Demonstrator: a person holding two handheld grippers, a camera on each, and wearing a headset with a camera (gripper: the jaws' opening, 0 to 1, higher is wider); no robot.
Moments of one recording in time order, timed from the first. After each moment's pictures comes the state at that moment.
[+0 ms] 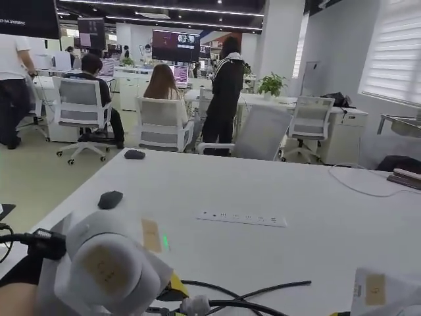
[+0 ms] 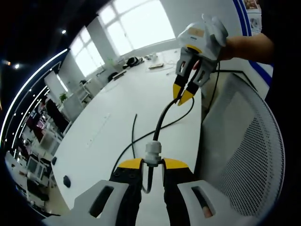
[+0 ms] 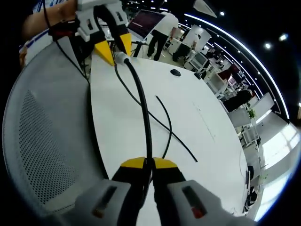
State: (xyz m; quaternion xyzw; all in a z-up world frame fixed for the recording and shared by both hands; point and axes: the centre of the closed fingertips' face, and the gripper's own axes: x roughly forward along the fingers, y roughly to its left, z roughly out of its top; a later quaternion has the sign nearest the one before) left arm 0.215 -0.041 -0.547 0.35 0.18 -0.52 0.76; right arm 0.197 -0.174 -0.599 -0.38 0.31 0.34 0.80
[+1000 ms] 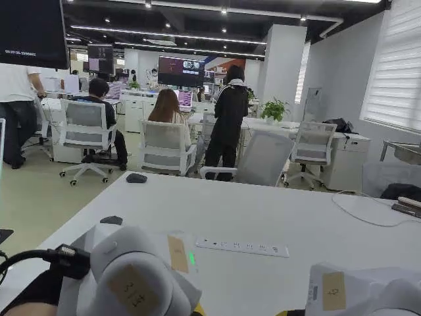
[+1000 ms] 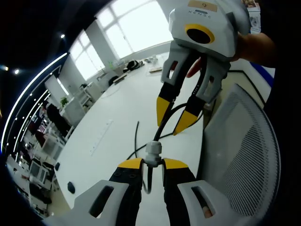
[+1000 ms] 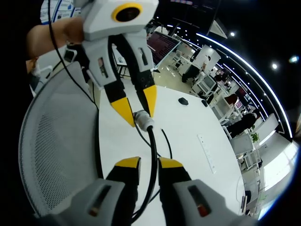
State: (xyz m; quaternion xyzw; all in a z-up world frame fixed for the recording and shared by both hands) left arm 0.218 -0.063 -0.525 0.35 0.17 -0.52 0.76; right arm 0.207 -0.099 -0.539 -0.38 0.22 0.41 0.80
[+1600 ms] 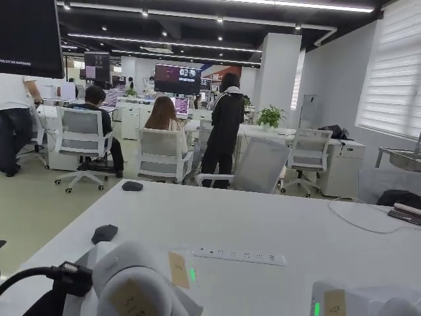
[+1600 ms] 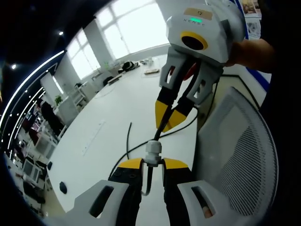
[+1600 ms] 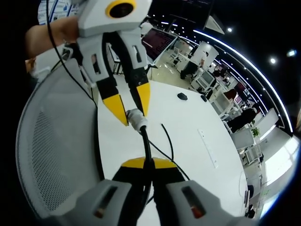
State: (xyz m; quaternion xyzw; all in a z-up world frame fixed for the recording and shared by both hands) left arm 0.210 -0.068 -0.541 0.33 0.19 -0.54 0.75; right arm 0.206 -0.113 -0.553 -0.37 0.25 0.40 0.80
